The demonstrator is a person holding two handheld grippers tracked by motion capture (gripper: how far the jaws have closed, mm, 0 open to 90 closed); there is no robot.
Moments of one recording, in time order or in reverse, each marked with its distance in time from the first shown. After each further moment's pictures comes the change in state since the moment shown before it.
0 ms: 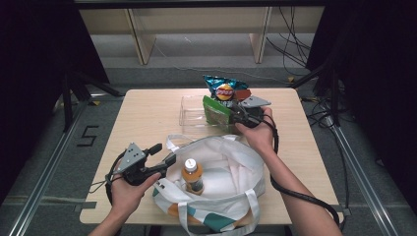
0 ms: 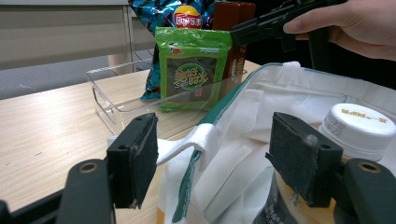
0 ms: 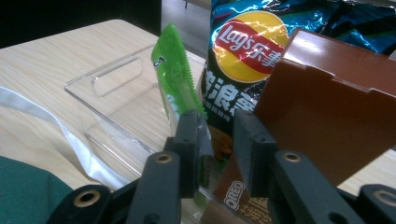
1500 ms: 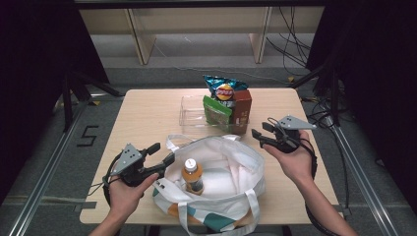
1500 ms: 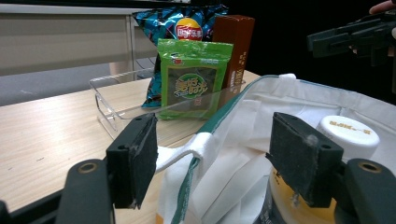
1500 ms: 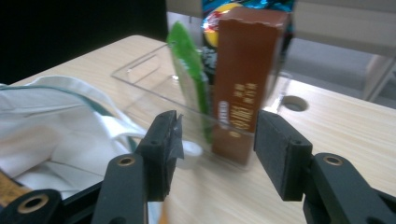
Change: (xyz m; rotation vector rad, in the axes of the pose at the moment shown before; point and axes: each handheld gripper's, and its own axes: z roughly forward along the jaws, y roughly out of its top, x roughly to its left) left arm -0.001 0.002 -0.006 -0.025 0.006 -0.019; right arm -0.012 -0.041 -0.109 -0.043 0.041 0.136
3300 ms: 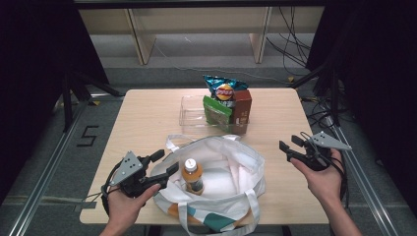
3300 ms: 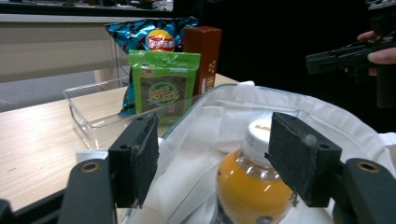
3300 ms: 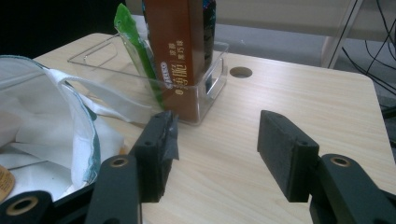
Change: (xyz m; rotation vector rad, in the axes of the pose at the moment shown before) left arm -0.032 0.007 -0.017 -0.034 -0.069 0.016; right arm -0.028 -0.044 -0.057 0.000 -0.123 0.109
